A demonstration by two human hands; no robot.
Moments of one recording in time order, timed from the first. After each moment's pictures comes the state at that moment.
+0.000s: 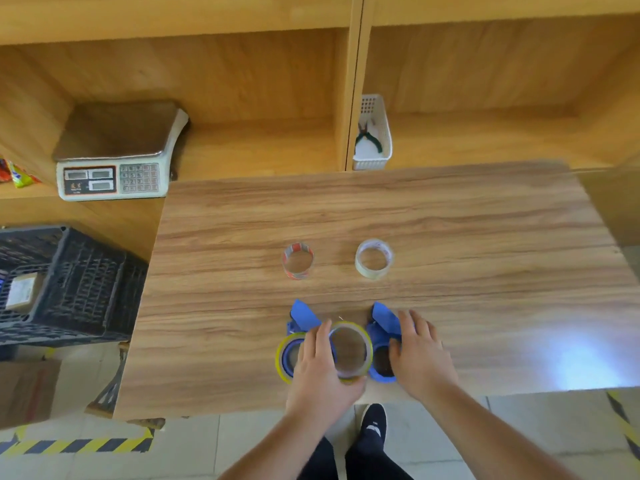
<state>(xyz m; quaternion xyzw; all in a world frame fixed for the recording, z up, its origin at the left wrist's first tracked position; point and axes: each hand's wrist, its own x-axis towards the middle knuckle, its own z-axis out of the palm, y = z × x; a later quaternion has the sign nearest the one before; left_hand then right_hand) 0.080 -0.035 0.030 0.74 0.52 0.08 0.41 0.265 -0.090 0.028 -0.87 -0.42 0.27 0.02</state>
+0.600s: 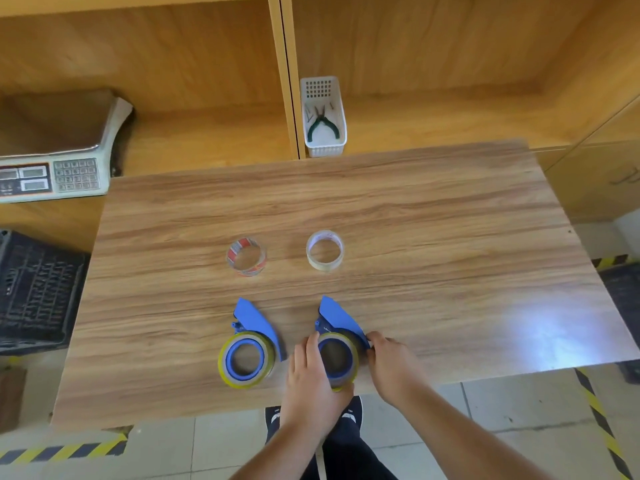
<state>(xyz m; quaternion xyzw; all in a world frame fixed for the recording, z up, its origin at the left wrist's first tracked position) 0.155 -0.088 -0.005 0.74 0.55 0.00 0.38 0.320 -0.130 -0.003 -0.83 -0.41 0.38 0.01</state>
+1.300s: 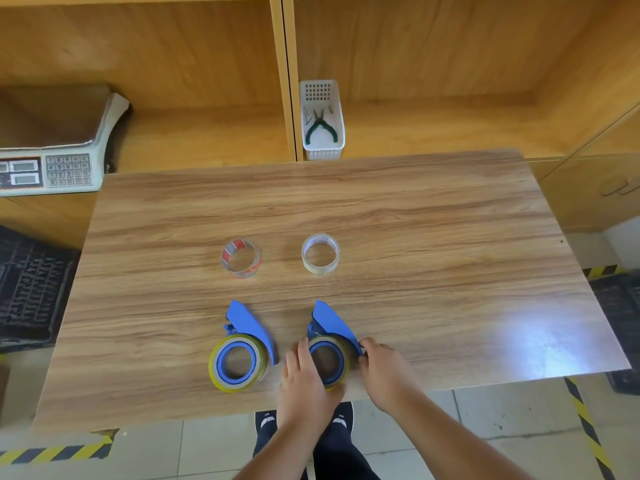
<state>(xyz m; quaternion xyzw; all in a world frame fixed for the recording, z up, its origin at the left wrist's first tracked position) 0.163 -0.087 -0.025 0.71 0.59 -0.03 0.37 0.318 -0.129 0.004 -0.83 -0.40 0.39 0.02</state>
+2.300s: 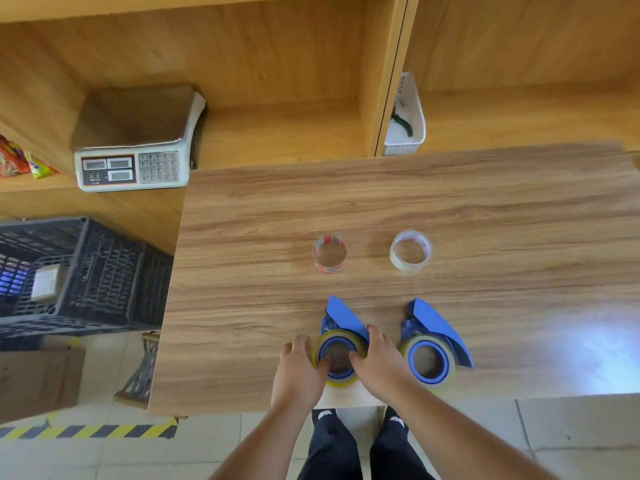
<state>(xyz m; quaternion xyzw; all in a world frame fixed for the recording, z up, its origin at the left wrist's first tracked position) -0.002 0.028 -0.028 0.62 0.66 -0.05 0.43 0.156 -0.024 0.001 -0.81 -0.32 0.48 0.08</state>
